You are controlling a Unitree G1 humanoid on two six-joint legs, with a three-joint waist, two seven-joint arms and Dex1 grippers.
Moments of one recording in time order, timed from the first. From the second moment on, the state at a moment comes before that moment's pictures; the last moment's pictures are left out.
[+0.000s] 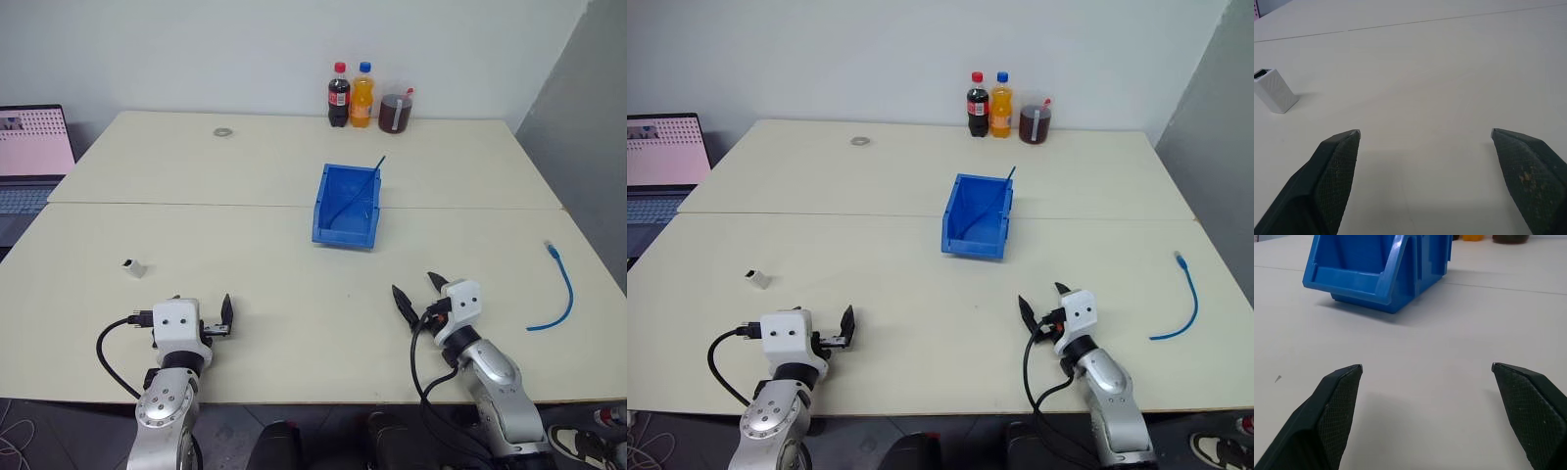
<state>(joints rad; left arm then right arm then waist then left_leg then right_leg) 0.24 0.16 0.20 -0.35 -0.06 0.23 -0.10 0.05 -0.19 0.02 -0.13 0.16 0.07 0.37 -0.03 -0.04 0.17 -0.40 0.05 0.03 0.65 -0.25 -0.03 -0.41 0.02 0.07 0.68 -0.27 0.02</state>
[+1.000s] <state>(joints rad) -0.29 0.53 -0.16 -0.44 -0.46 0.59 -0.82 -0.04 -0.54 -0.46 -0.18 0.32 0.42 0.27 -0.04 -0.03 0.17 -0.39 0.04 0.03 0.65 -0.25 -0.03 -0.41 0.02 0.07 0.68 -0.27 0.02</state>
